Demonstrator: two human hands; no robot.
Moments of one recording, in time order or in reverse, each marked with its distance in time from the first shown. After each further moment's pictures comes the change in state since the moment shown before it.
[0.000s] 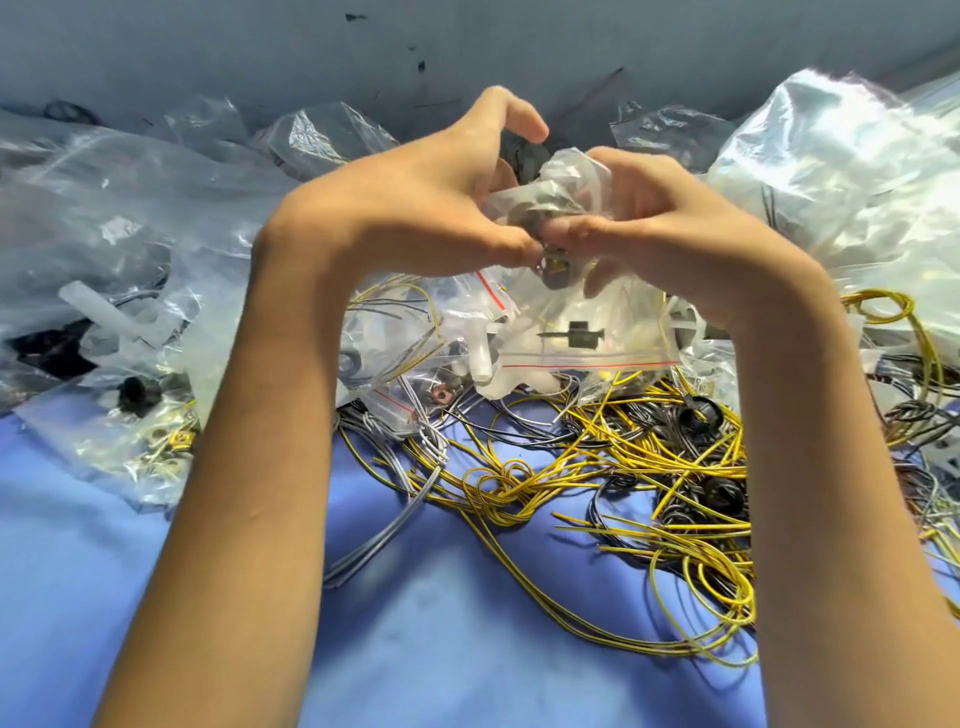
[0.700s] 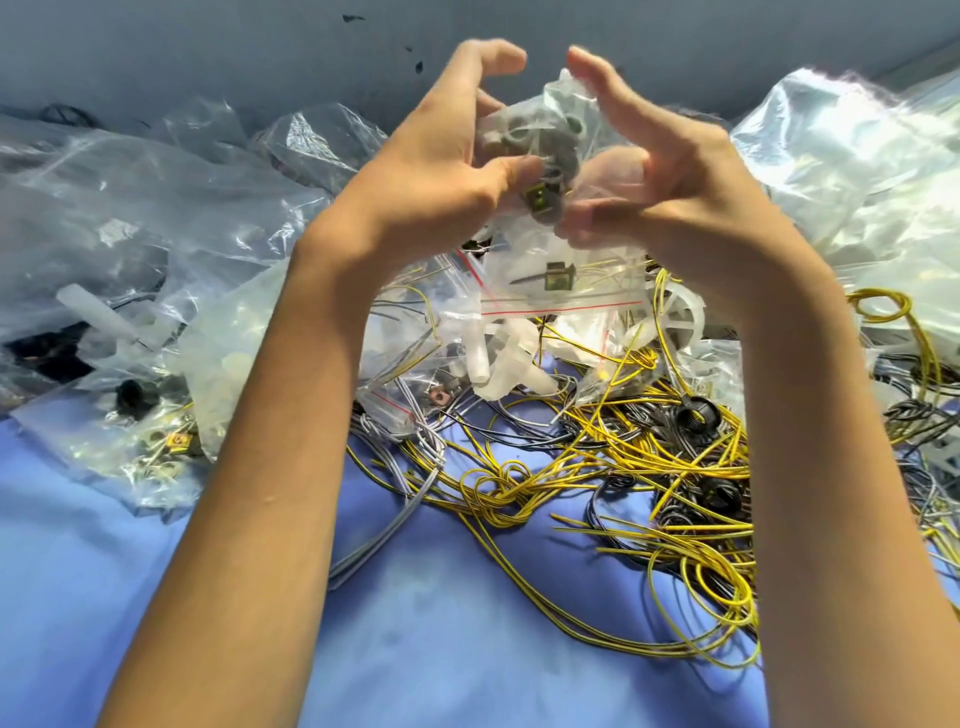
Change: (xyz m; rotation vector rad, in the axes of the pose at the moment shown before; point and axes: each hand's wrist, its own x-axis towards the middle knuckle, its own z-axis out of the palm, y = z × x) left_hand 0.018 -0.004 0.011 -0.258 0.297 0.108; right_hand 0.003 0.011 -0.016 0.052 0.078 -0.174
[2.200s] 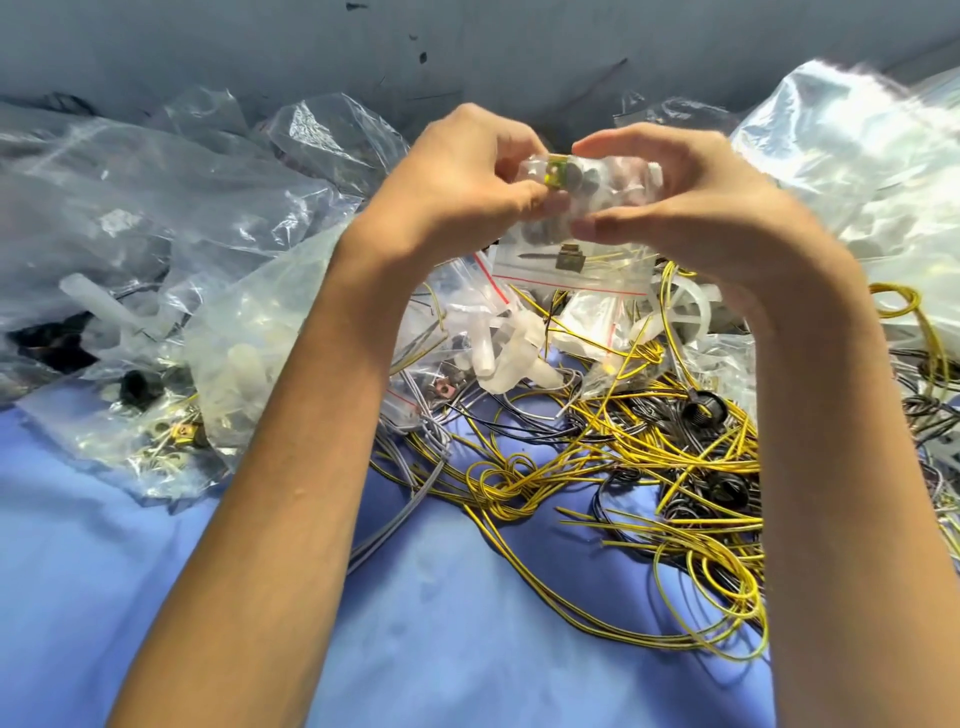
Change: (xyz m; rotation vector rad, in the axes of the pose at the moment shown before) left_hand 0.002 -0.004 0.010 0.214 -0.032 -0.109; right_hand 0.002 -0.005 0.003 -0.187 0.170 0.255
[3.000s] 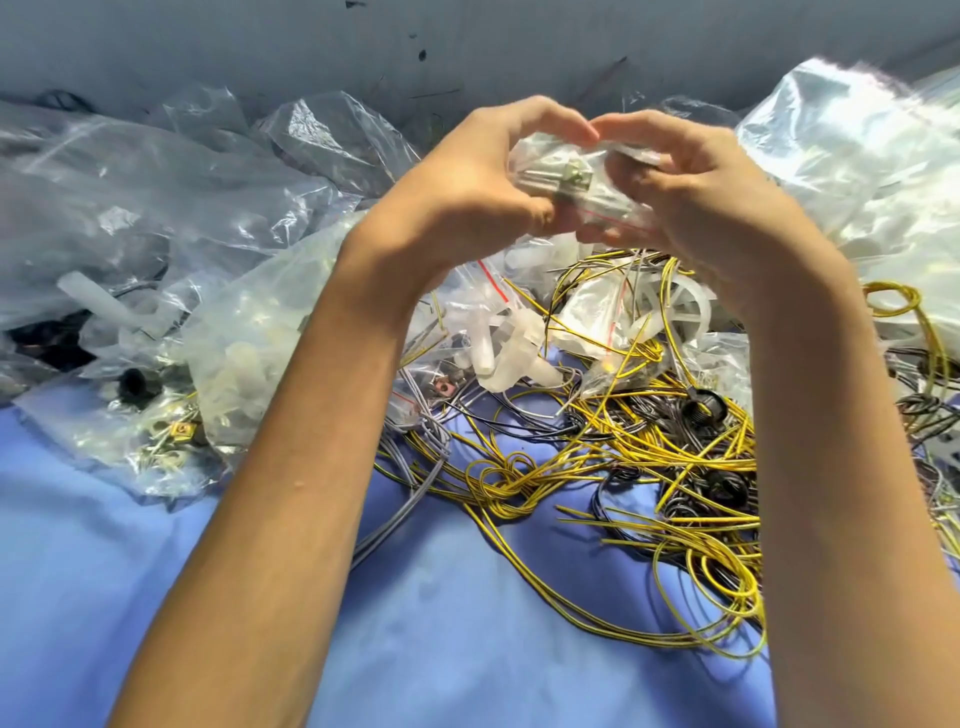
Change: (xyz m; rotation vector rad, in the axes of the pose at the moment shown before) left_hand -0.003 0.006 0.005 -0.340 -0.105 0.020; right_hand -0.005 -0.005 0.006 0.261 0.017 0.025
